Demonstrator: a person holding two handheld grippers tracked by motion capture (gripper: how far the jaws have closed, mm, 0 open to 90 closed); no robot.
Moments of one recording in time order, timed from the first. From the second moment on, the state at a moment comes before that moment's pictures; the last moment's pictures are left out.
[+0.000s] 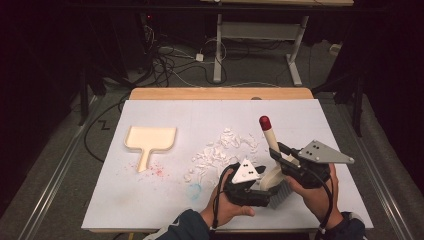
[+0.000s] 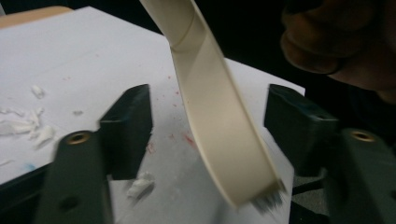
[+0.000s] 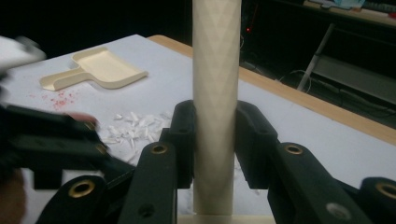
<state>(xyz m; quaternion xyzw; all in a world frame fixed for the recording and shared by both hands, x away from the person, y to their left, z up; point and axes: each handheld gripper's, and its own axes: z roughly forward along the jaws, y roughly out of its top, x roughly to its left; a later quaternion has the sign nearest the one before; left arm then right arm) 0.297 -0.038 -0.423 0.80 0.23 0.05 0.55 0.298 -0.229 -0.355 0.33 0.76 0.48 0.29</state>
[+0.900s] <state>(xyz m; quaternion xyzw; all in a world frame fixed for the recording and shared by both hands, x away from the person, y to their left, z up) 0.294 0.037 -0.406 0.85 0.07 0.04 0.51 0.293 -0.234 -0.372 0.12 0.88 0.43 0.14</state>
